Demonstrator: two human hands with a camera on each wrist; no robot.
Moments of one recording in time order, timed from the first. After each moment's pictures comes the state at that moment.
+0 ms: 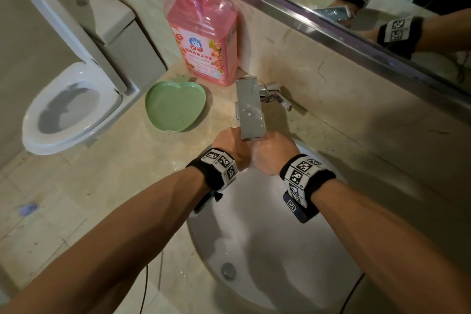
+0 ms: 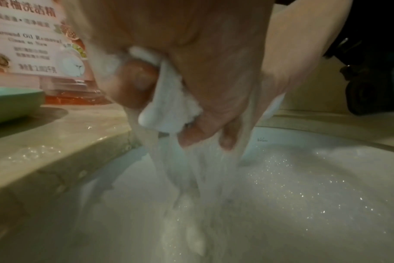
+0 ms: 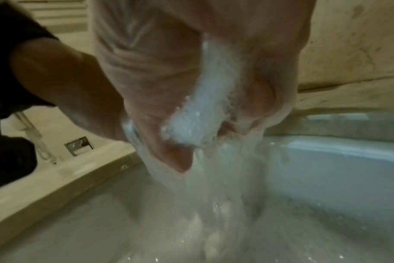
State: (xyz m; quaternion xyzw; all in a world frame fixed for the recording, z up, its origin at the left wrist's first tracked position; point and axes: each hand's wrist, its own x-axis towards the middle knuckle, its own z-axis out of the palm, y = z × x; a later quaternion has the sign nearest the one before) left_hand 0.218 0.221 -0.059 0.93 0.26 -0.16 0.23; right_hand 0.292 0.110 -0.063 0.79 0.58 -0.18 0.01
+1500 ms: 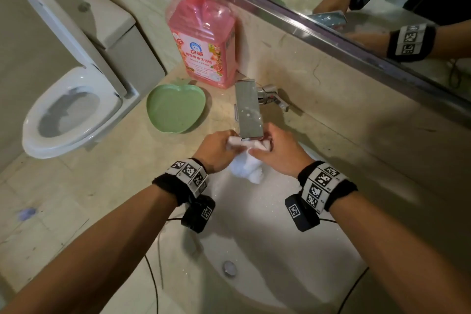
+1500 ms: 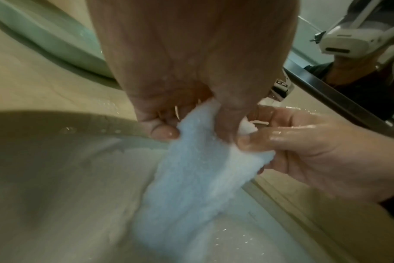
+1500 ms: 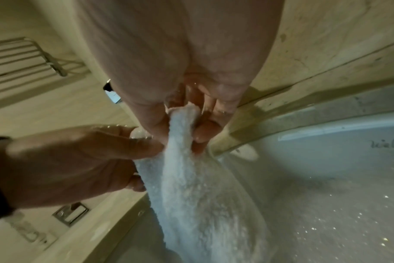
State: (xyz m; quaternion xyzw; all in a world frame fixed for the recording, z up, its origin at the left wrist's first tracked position) left_hand 0.179 0.251 -0.057 0.88 0.22 -0.08 0.42; right_hand 0.297 0.085 -0.056 0.82 0.33 -0.32 -0.35
